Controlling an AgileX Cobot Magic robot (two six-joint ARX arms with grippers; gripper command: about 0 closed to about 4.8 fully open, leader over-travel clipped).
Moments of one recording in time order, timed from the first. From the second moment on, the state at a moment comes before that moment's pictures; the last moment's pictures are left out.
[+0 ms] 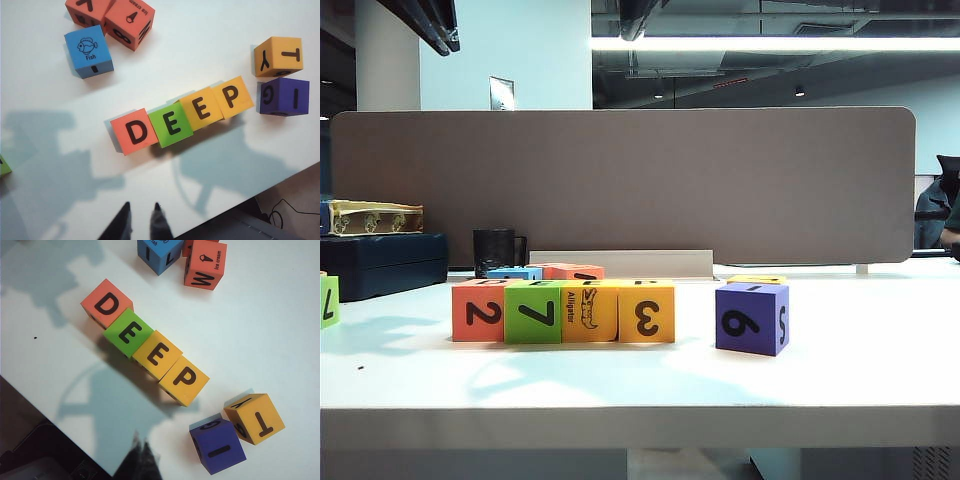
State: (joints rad) left arm -0.30 1.55 1.82 -1.28 0.18 0.05; right arm 0.85 1.71 1.88 -1.11 0.16 0.06
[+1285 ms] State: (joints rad) left arm -0.30 1.55 1.82 -1.27 0.18 0.05; right arm 0.64 1.55 1.81 -0.93 0.18 0.18
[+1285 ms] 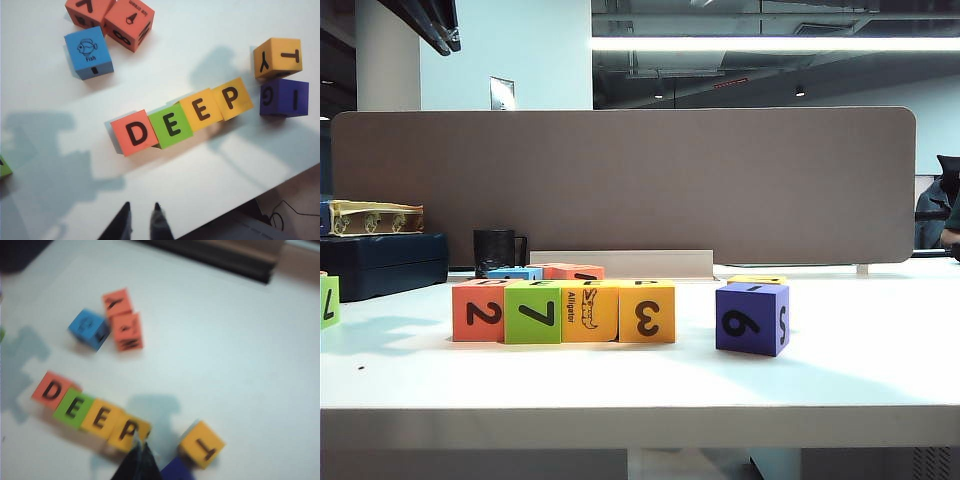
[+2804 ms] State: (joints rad) left arm -0.30 1.55 1.82 -1.22 0.18 0.05; right arm 0.04 0.17 0.09 -0.09 0.18 0.08
